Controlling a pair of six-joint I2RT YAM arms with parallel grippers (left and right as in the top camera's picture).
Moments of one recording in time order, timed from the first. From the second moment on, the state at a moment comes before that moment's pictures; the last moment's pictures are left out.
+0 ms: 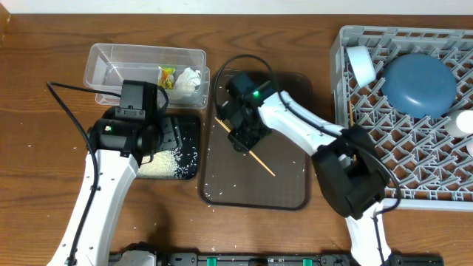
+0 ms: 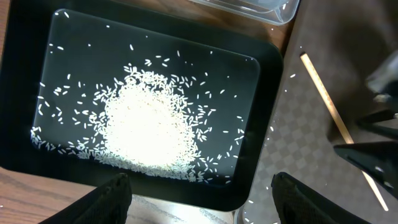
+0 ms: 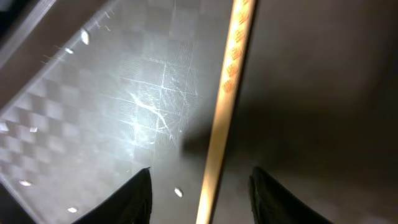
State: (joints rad) left arm -0.11 1.29 1.10 -1.01 -0.04 -0.33; right arm 0.66 2.18 1.63 -0.92 -0.23 -0.20
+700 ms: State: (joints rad) left arm -0.11 1.29 1.10 -1.01 -0.04 -0.33; right arm 0.51 2.09 1.62 -0.98 -0.04 -0.11
